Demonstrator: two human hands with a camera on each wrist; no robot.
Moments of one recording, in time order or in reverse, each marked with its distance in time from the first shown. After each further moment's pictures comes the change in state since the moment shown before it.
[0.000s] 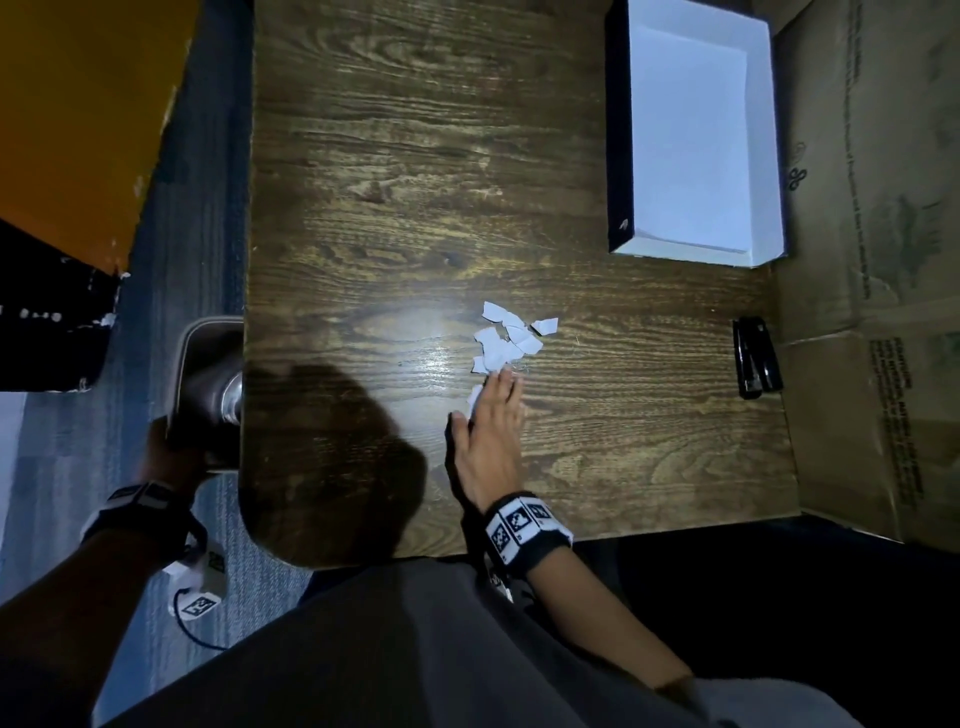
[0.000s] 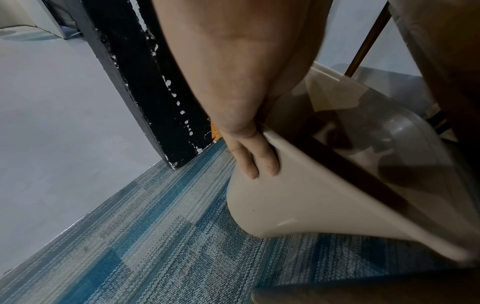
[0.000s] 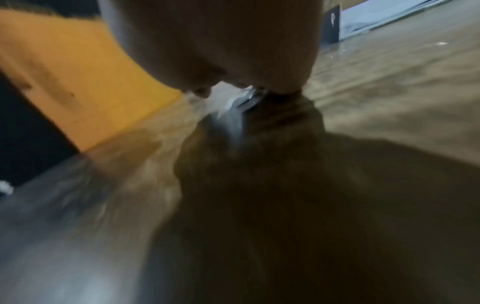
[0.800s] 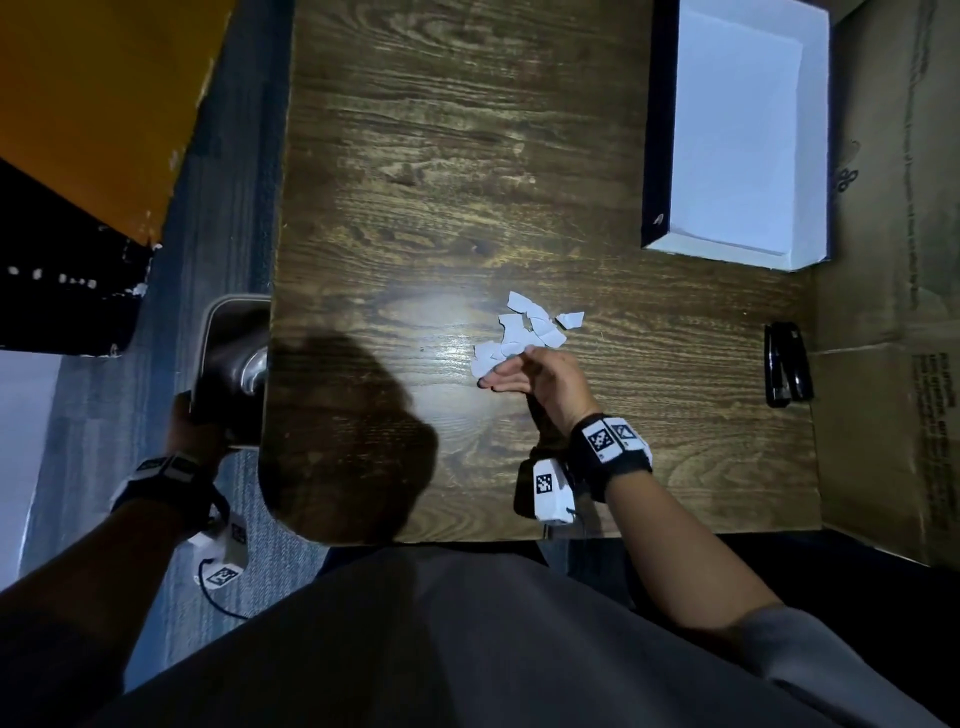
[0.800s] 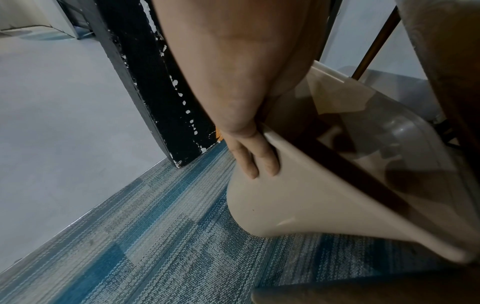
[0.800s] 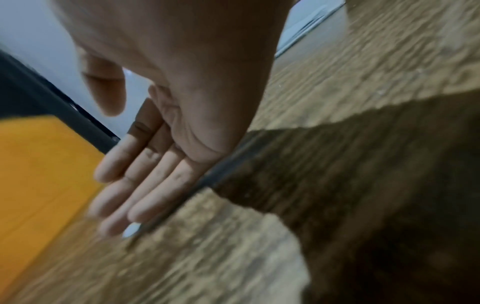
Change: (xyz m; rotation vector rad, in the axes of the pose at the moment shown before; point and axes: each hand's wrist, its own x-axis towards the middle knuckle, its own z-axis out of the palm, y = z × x) left_hand -0.009 0.002 0.010 -0.190 0.075 -0.110; right_hand 0.070 0.025 -0.062 1.175 -0.411 0.048
